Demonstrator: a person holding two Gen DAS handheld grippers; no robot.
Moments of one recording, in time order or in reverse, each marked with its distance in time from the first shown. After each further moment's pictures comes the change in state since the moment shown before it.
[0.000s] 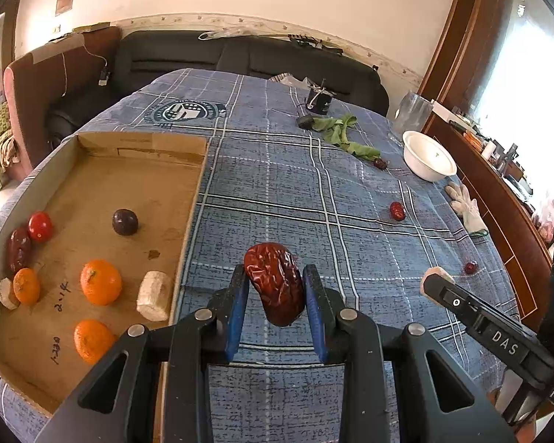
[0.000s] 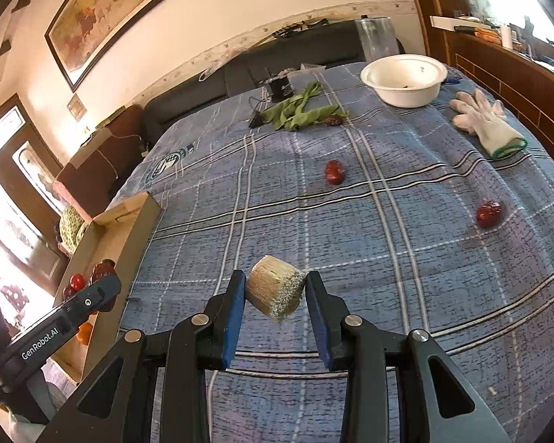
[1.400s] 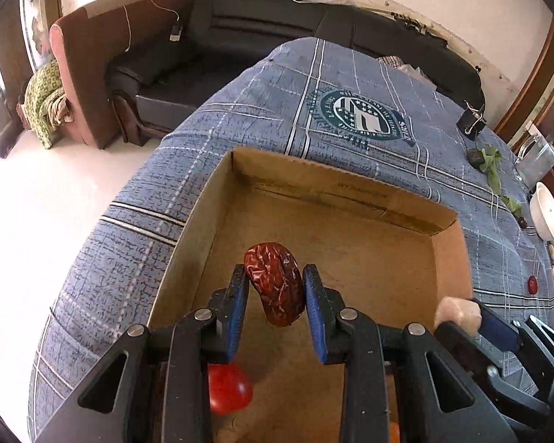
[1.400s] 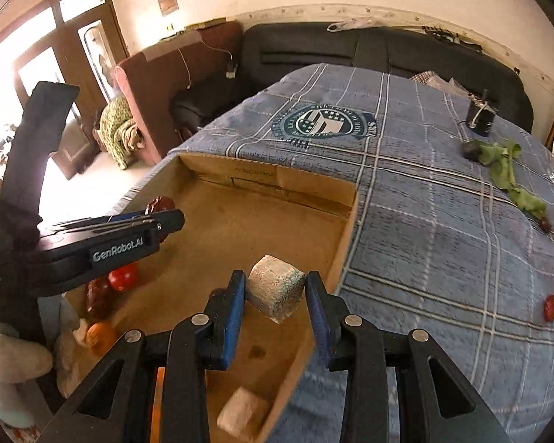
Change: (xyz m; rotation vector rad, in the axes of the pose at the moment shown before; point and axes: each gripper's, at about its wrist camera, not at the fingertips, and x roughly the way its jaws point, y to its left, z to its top) left arm 0.070 0.205 0.099 -0.137 0.172 0.228; right arm 0.155 0.234 0.031 -0.440 0.185 0.095
